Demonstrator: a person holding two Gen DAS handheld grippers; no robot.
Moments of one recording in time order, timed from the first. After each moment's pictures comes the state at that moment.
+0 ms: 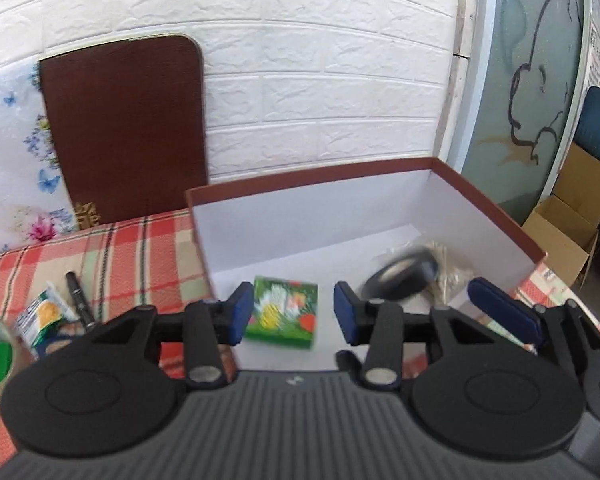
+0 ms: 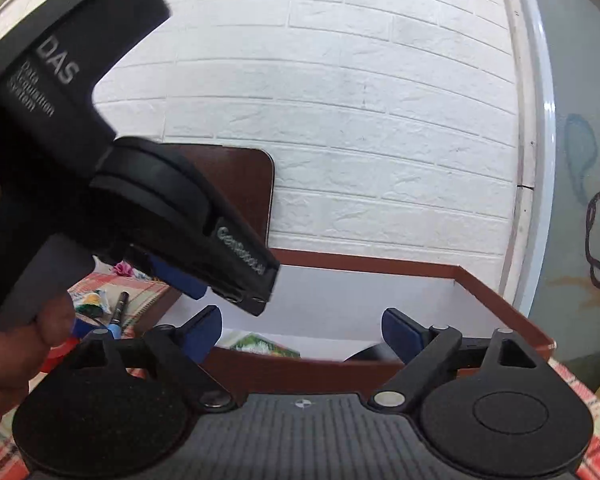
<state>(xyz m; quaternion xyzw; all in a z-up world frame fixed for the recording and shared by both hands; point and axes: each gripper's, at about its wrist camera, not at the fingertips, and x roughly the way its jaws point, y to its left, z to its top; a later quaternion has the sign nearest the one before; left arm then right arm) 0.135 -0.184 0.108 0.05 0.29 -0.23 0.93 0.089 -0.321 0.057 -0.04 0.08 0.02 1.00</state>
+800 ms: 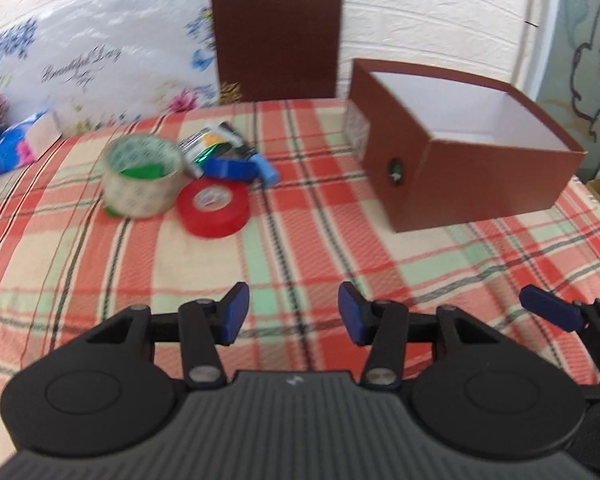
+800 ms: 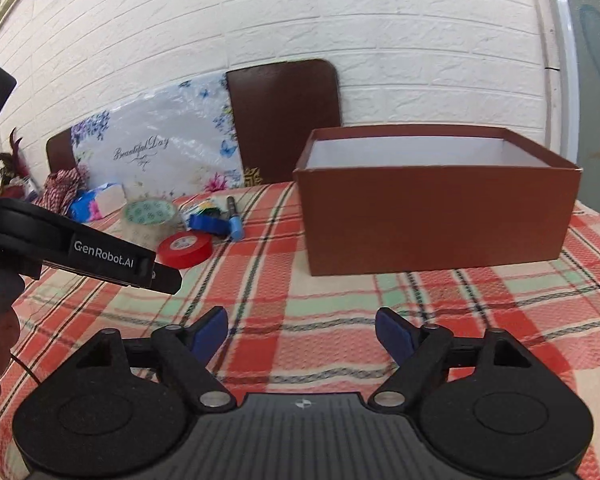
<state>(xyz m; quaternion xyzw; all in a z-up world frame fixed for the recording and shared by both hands) 0.025 -0.046 0.060 0.03 0.36 -0.11 0.92 -0.010 -0.265 0.021 0.04 0.23 0.10 0.97</state>
